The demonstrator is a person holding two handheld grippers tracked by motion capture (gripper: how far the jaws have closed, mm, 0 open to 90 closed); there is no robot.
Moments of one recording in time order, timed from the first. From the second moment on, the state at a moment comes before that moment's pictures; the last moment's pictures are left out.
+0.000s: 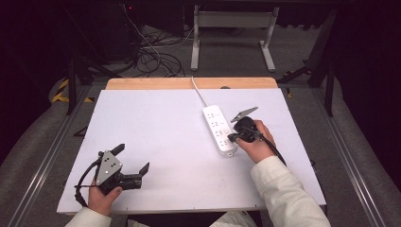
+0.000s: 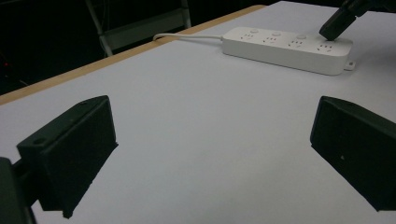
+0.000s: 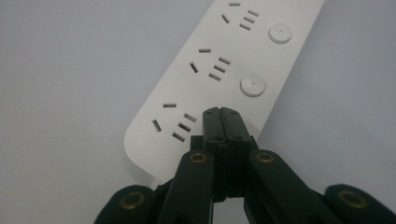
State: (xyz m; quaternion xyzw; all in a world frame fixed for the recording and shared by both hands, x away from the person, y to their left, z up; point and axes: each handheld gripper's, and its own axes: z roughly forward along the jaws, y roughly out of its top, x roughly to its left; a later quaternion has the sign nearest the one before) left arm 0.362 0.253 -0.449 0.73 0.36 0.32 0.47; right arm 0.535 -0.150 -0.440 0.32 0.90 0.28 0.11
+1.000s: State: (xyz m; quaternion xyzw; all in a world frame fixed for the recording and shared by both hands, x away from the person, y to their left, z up) left arm 0.362 0.253 -0.449 0.74 0.36 0.32 0.47; right arm 0.532 -0.152 -0.445 0.33 0.89 0.29 0.11
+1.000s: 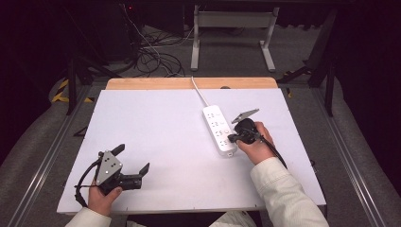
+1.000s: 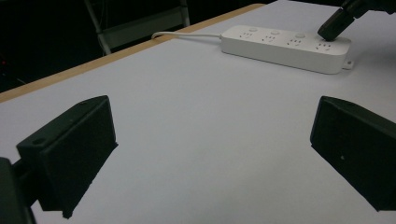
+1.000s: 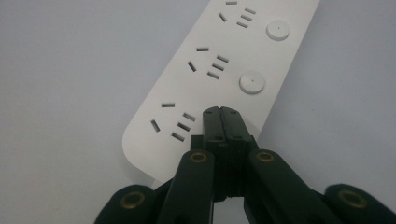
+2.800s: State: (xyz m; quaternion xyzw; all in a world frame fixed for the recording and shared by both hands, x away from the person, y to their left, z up) left arm 0.364 0.253 -0.450 0.74 0.36 0.32 0.47; right arm 0.561 -0.143 -0.442 0.34 0.87 0.33 0.14
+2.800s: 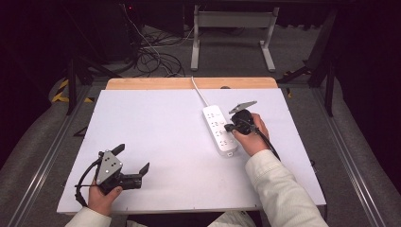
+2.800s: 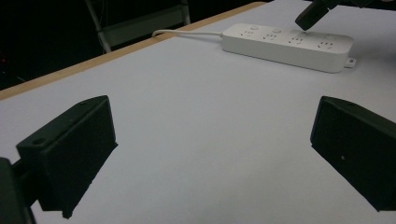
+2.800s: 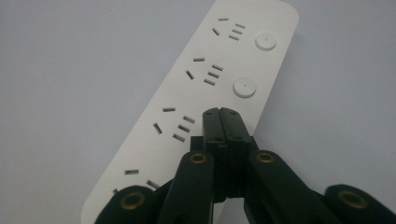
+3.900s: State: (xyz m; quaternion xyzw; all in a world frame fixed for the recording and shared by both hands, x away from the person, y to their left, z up) left arm 0.363 0.253 -0.450 0.74 0.36 0.32 0.47; right arm 0.565 -0.142 -0.447 0.36 0.87 0.32 0.12
